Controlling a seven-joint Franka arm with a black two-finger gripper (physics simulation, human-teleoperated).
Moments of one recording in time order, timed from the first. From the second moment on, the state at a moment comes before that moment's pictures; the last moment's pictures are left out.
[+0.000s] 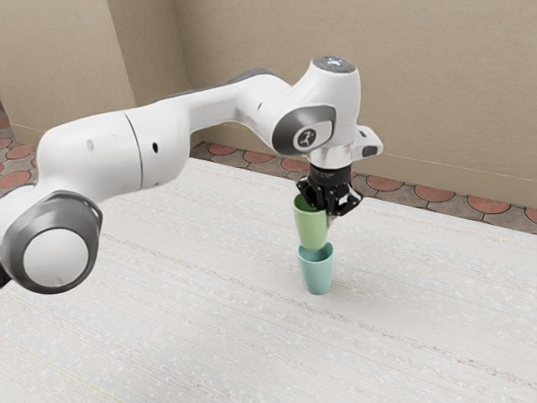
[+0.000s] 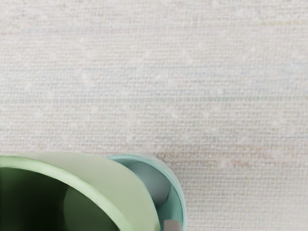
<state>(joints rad) -0.17 0.75 -0.37 -1.06 0.36 1.76 -0.51</state>
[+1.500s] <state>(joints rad) -0.17 0.80 -0.38 -1.06 0.38 1.80 -0.60</state>
